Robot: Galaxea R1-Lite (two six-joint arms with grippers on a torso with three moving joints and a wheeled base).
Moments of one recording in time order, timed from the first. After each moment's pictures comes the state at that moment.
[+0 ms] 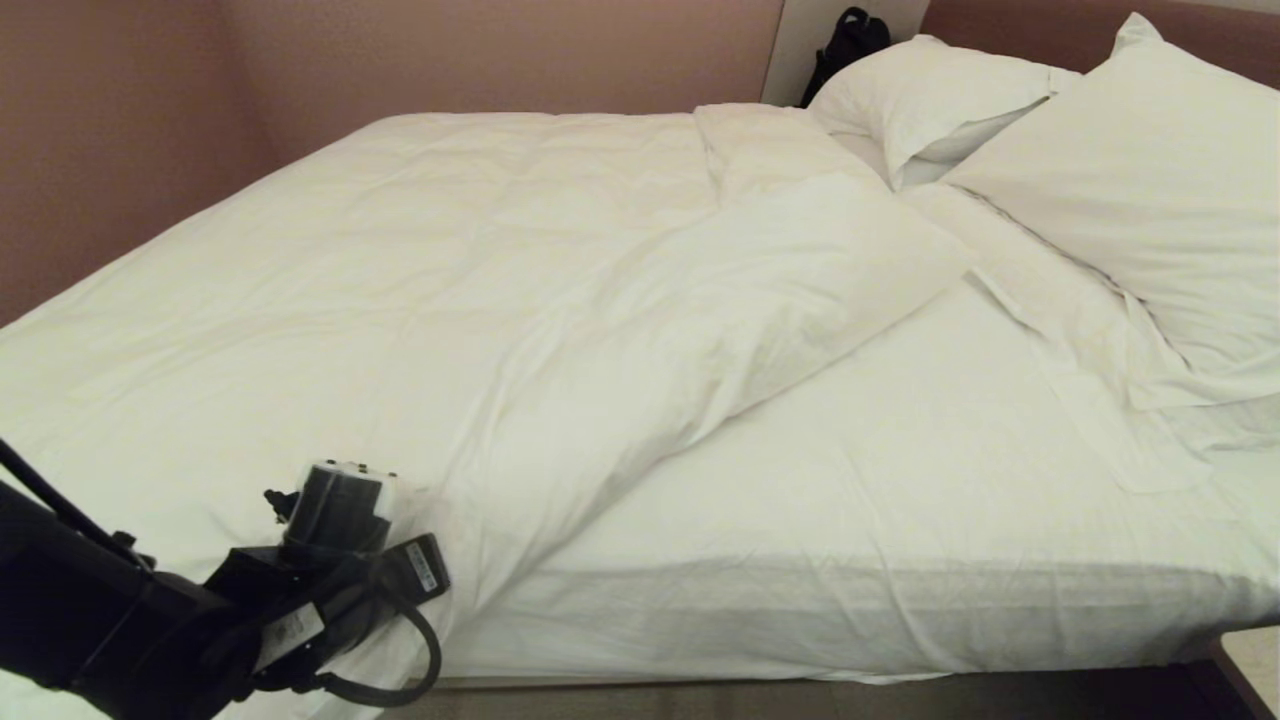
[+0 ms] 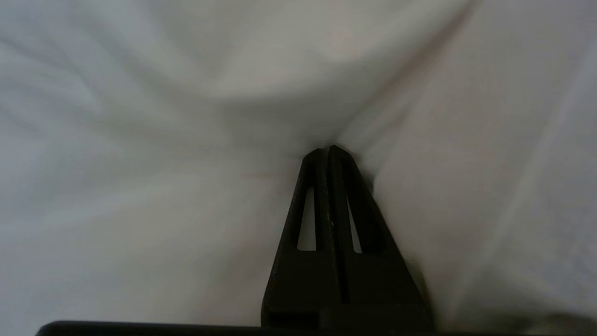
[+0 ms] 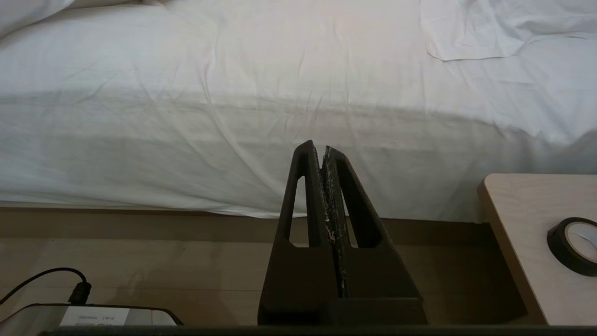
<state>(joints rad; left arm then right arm) -0.38 1.80 -0.51 -0.53 0.31 -0.66 0.01 0.00 0.00 0.00 0.01 -0.04</state>
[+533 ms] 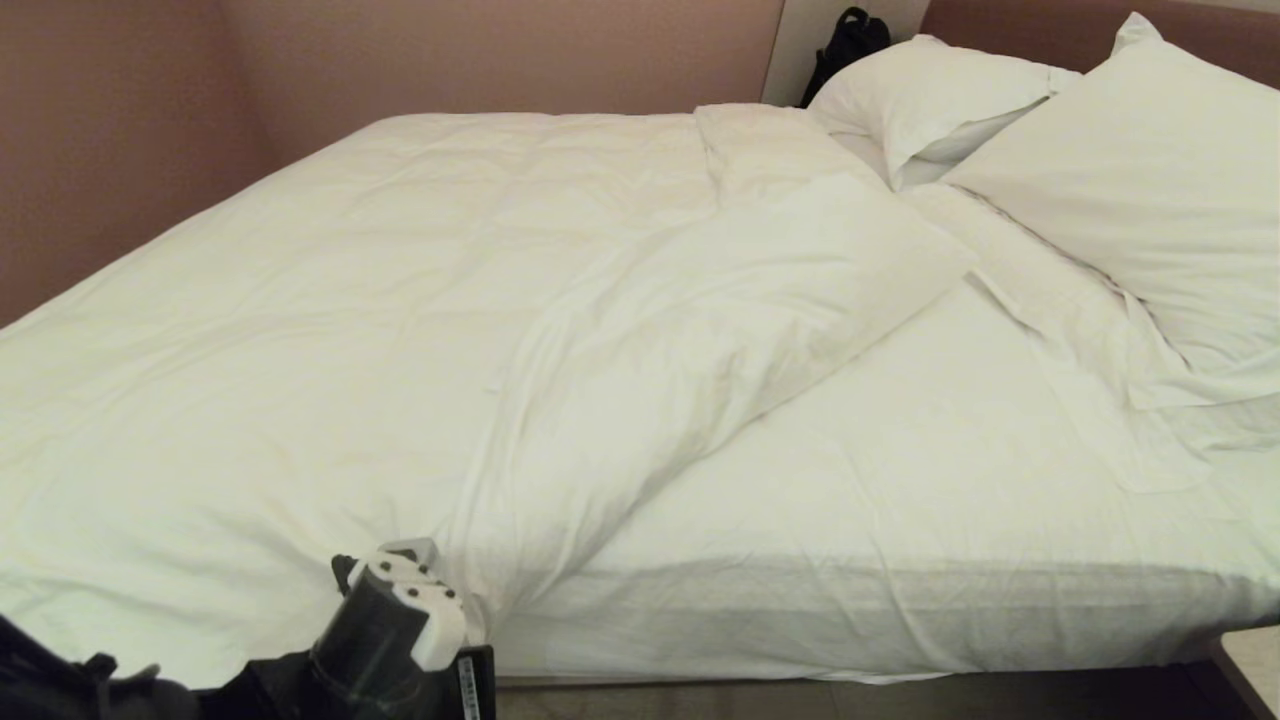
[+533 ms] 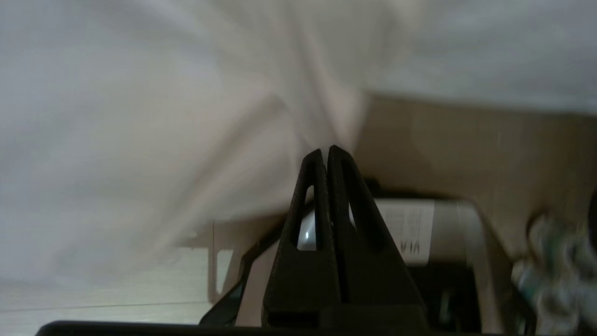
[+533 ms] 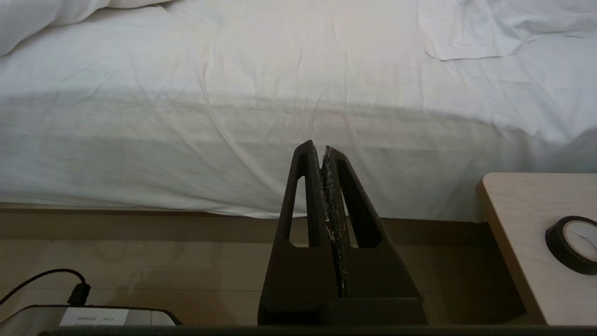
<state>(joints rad) -0.69 1.71 -0.34 -0.52 0.31 -0.63 0.01 0.00 0.00 0.00 0.01 -0.04</state>
